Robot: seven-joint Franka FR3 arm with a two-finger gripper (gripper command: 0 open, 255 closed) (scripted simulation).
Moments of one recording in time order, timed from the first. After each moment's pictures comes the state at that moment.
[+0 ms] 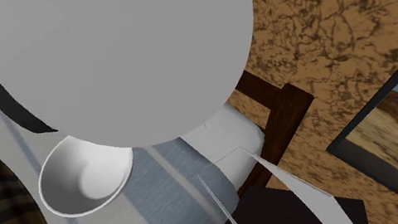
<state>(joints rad) 0.06 -0.13 0.72 -2.29 0.01 2.22 0.82</state>
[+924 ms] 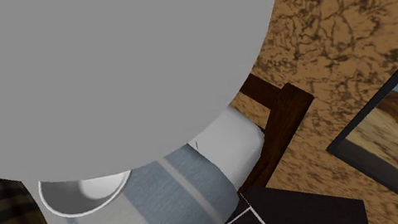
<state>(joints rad) 0.07 -0.22 0.69 -2.17 0.07 2.03 0.76</state>
